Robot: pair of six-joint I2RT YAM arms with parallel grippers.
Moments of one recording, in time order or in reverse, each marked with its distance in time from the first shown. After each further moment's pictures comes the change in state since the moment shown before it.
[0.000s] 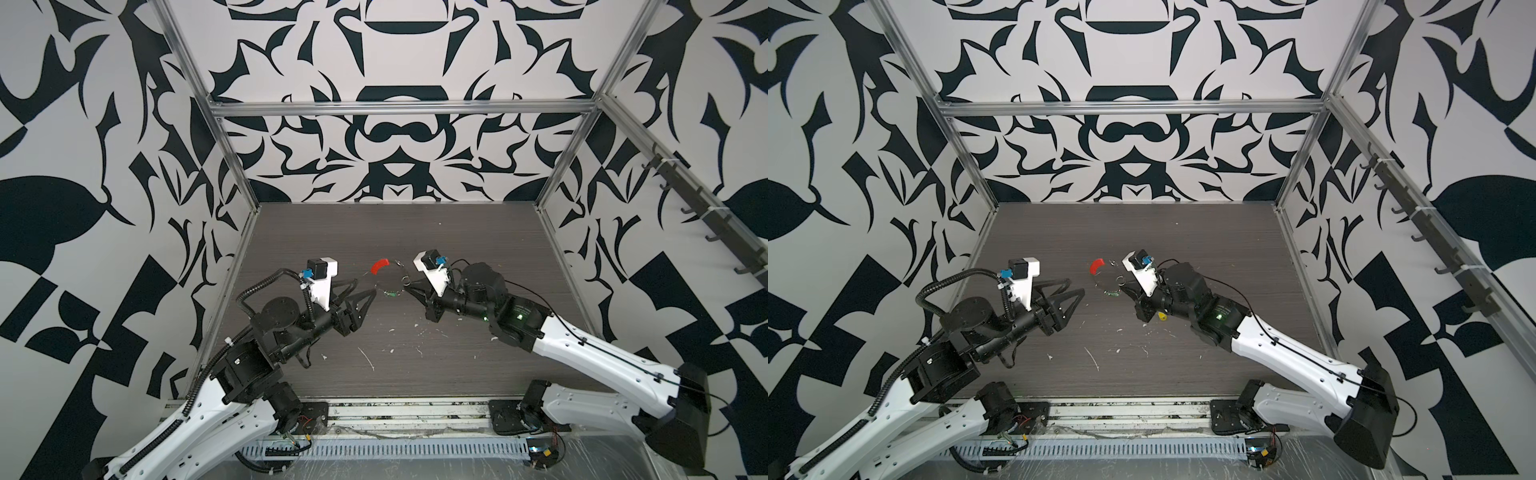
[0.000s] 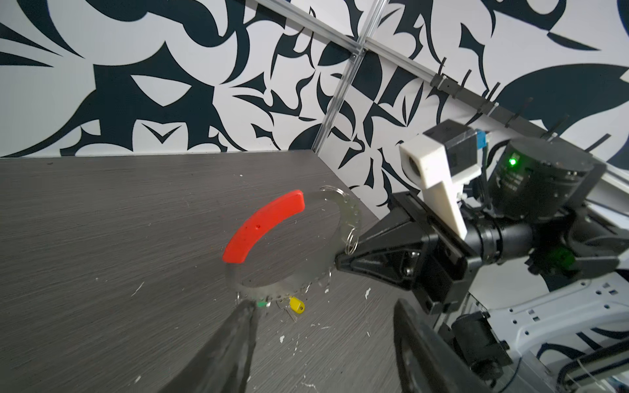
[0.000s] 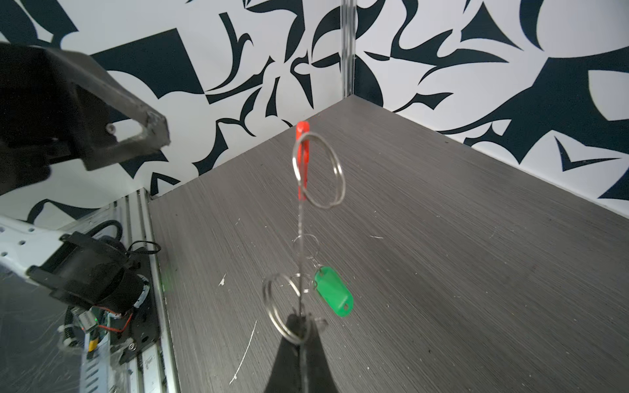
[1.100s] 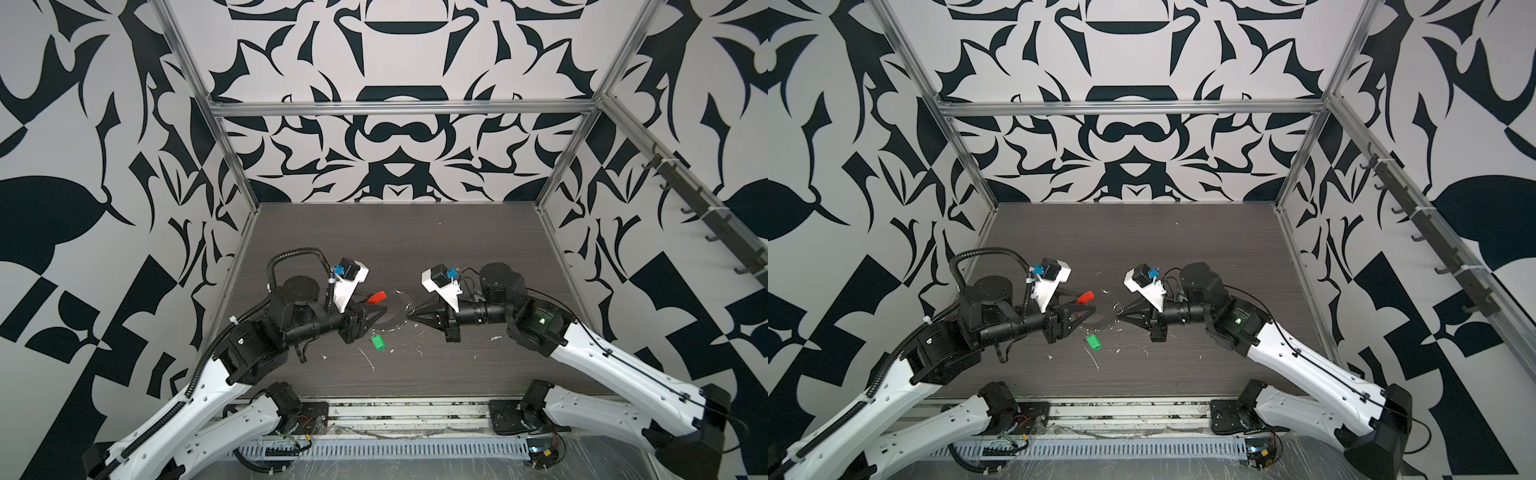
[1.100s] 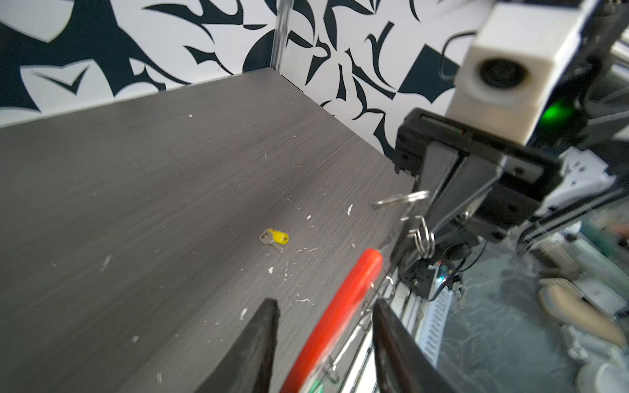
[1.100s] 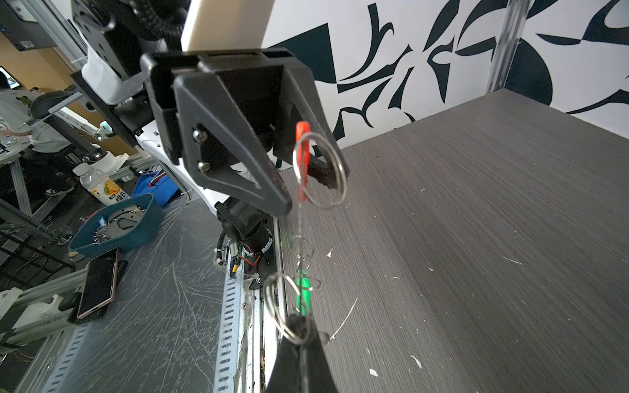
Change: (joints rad) left arm 0.017 0.164 0.201 -0.273 0.242 0.153; right arm -0.025 -0.087 0.016 -0.104 -0.442 -0.019
